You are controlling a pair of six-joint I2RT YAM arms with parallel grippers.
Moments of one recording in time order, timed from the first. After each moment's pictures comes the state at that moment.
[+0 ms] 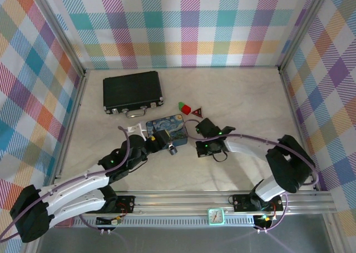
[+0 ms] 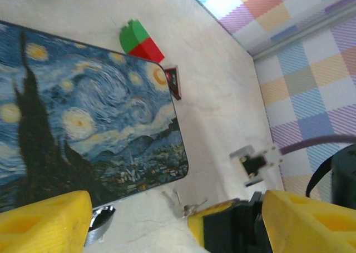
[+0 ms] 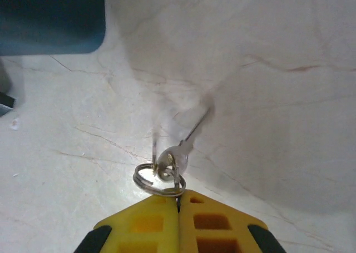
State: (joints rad) left arm -0.83 0.90 0.44 0.07 -0.20 -1.02; right arm 0.72 1.49 0.81 -0.50 -0.11 0.48
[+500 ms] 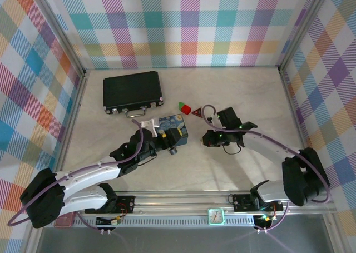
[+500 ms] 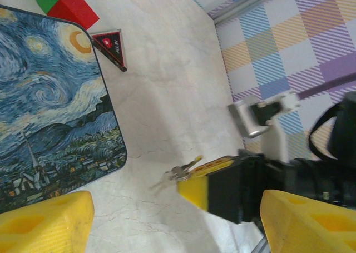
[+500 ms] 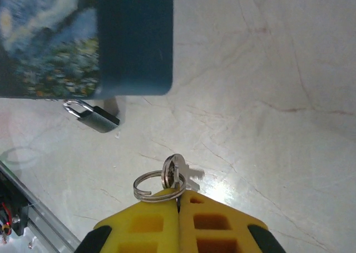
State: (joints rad) left arm -0.83 1.09 0.49 0.26 -0.02 -1.02; right arm 0.51 1.38 0.77 -0.47 -0.43 0.42
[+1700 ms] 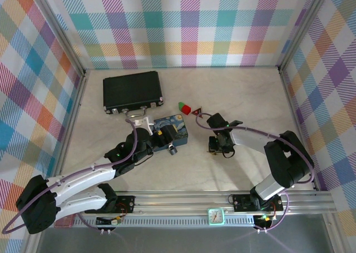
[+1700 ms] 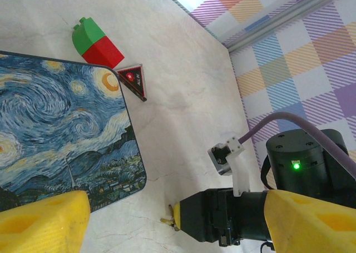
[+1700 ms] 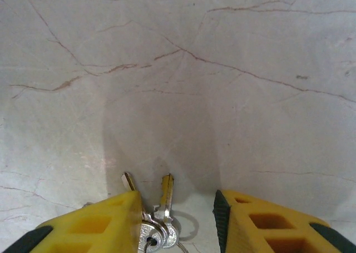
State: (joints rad) left arm -0.82 1.01 0.52 0.14 -0.14 -0.99; right arm 0.59 1.56 0.82 -0.64 0.02 0.58
